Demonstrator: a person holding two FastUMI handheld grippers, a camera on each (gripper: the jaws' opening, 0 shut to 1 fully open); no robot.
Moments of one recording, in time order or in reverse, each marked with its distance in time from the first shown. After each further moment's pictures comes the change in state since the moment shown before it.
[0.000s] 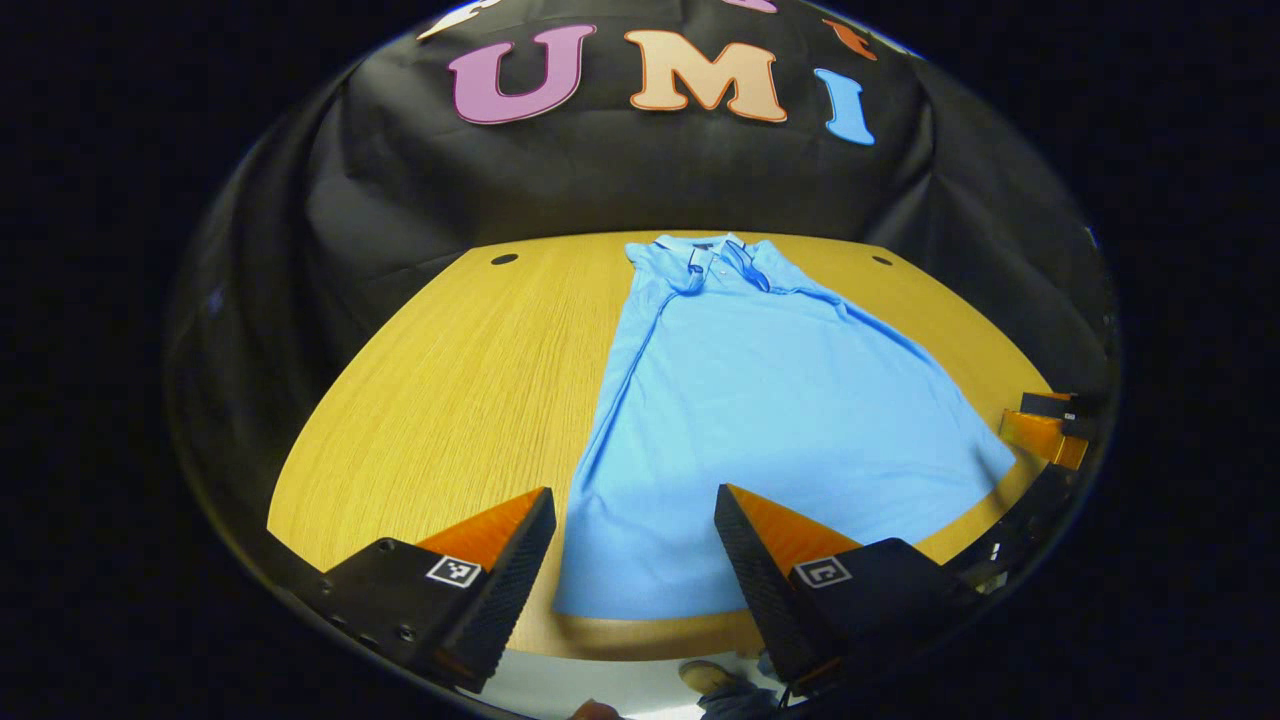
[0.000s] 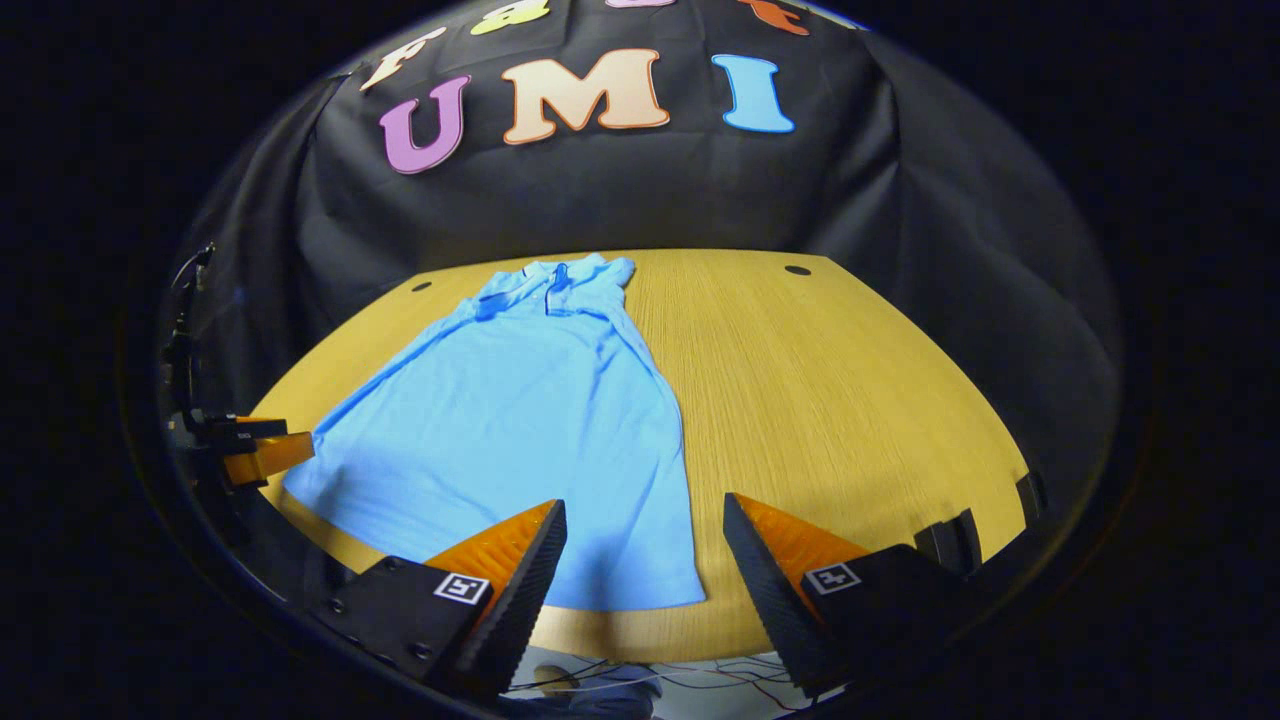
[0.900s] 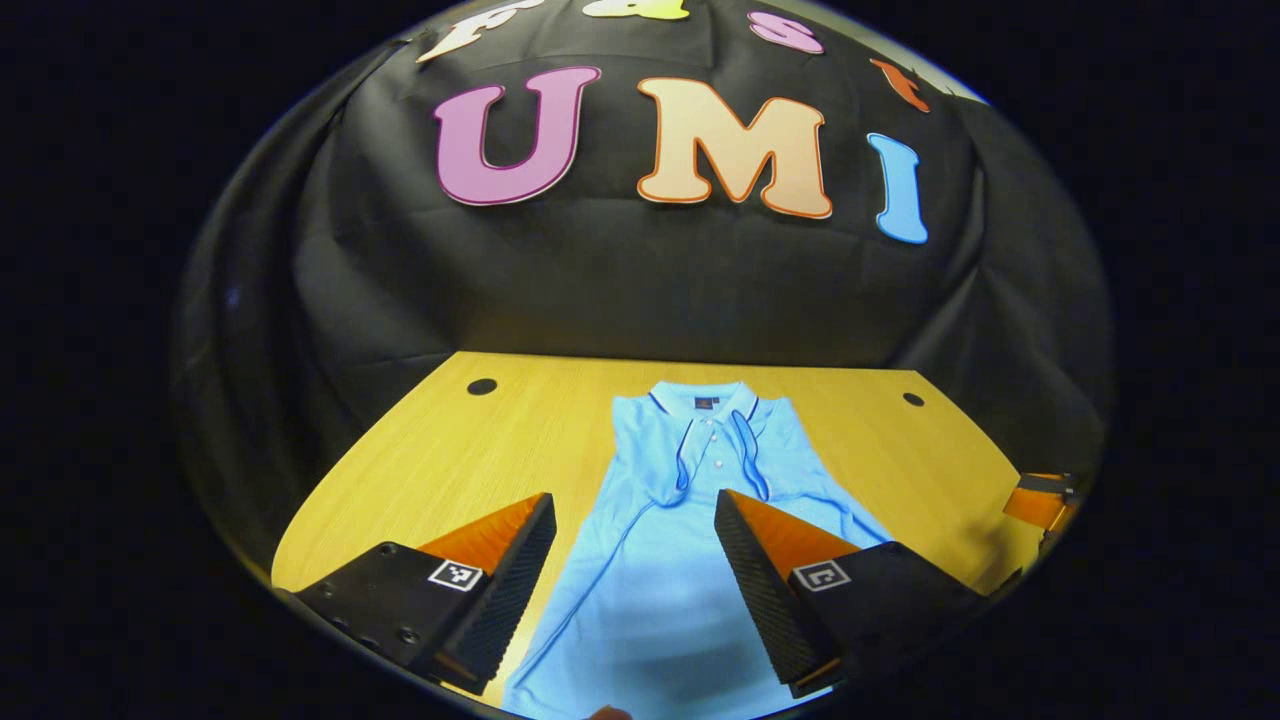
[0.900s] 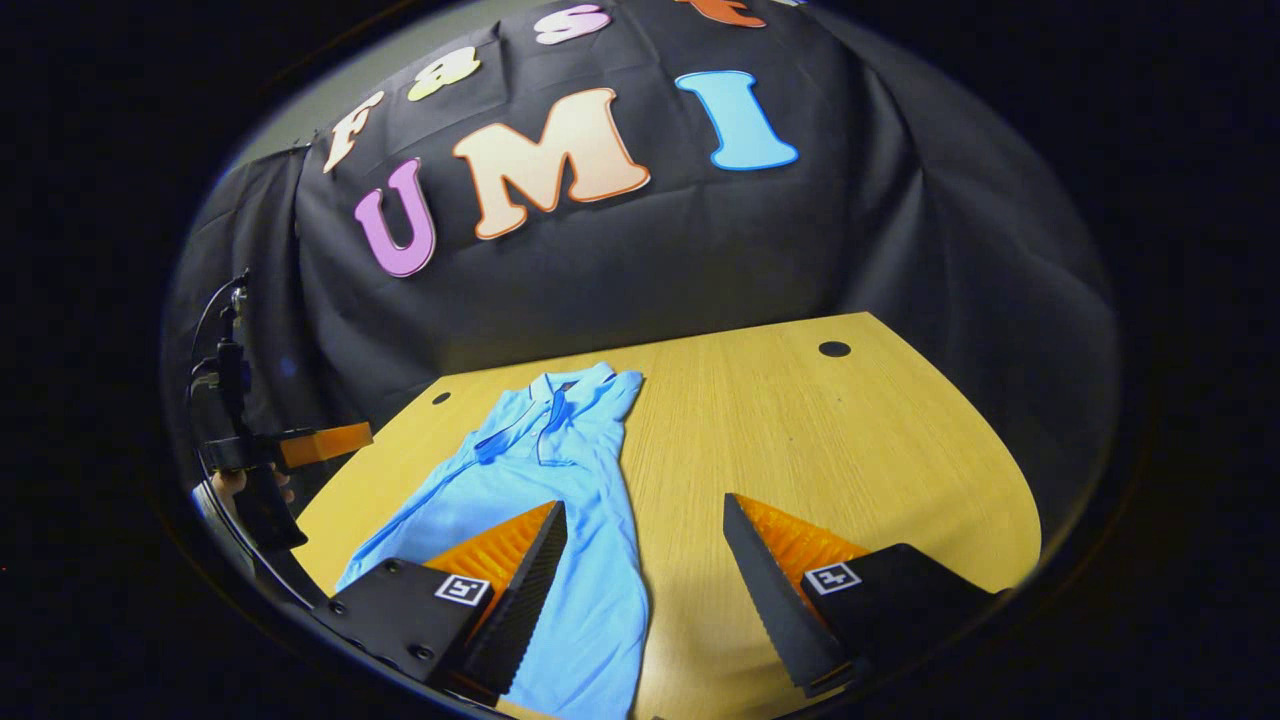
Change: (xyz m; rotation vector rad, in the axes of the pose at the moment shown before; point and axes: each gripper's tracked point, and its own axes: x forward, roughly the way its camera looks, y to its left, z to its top) left arm 0.059 -0.018 0.207 -0.097 -0.210 0.054; right arm 0.061 -0.030 0.171 0.121 -0.159 0.220
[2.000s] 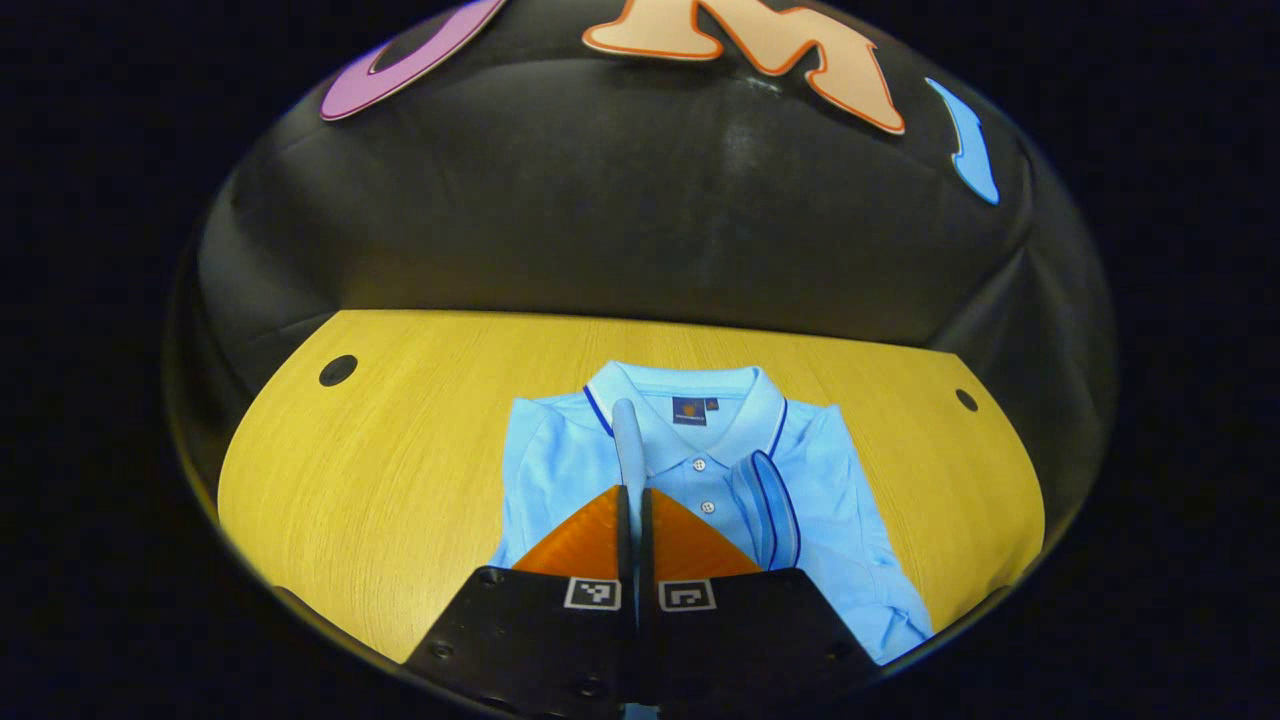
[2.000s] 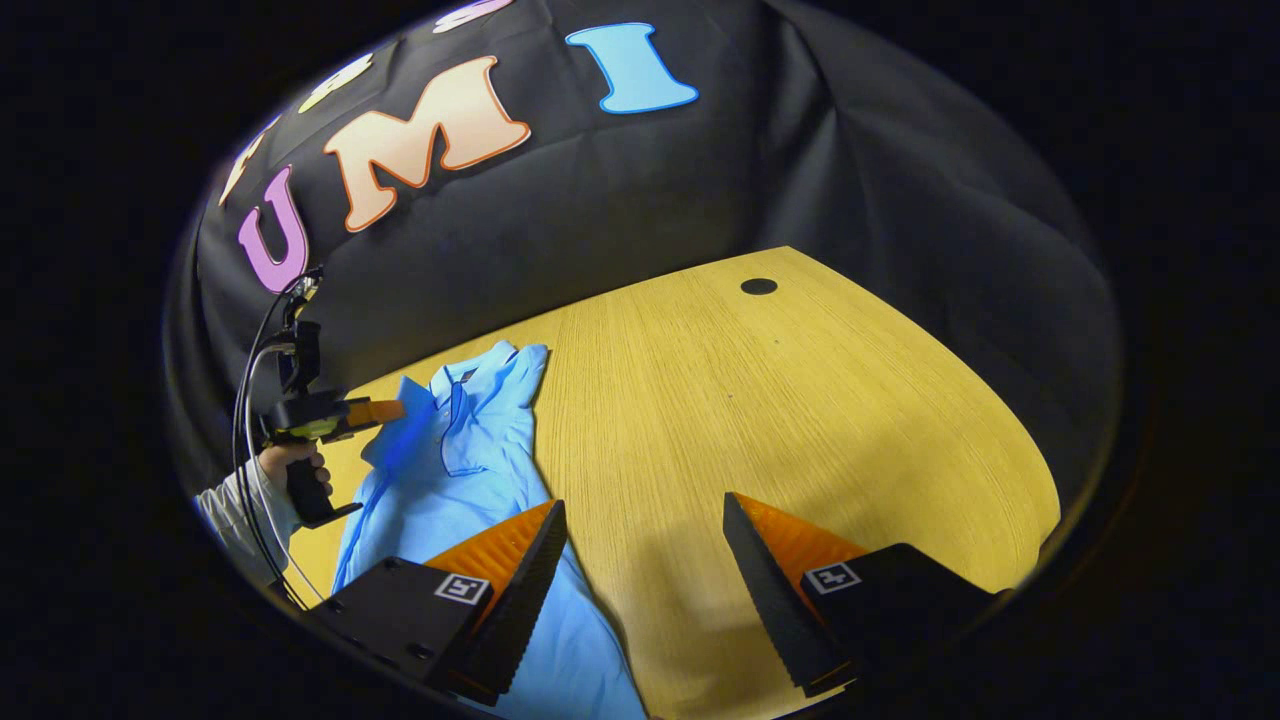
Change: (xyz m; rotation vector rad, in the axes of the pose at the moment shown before) left arm 0.259 -0.068 0.003 -0.027 0.209 -0.114; right arm 0.059 -0.060 -0.012 0.186 0.118 -0.263
